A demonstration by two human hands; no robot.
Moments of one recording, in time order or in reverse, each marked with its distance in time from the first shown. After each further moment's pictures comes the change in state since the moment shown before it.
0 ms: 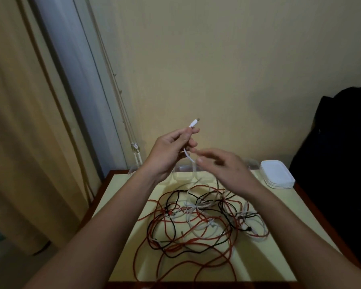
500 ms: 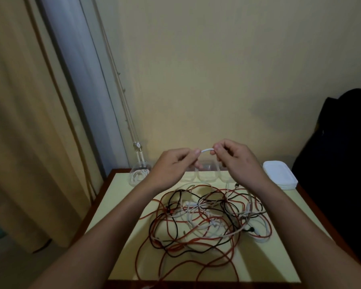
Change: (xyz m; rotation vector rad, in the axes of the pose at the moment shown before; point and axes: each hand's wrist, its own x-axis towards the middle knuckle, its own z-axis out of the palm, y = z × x) left_hand -0.029 -0.013 -0.015 0.684 -0.113 0.143; right_hand 0.018 0.011 -0.006 0.060 0.198 -0.072
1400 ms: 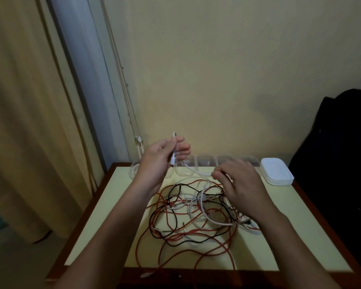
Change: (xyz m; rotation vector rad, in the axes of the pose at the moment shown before) left_hand -0.031 0.012 -0.009 -0.692 0.299 -0.216; right_hand -0.061 0.022 0.010 -0.546 0.060 -0.398
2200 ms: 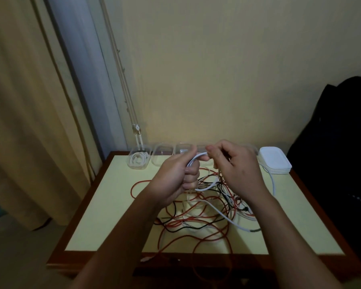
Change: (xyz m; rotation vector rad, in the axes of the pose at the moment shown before) left_hand -0.035 -0.026 0.019 -0.162 -0.342 -0.311; right_hand 0.012 -0.032 -0.007 0.433 0.094 0.210
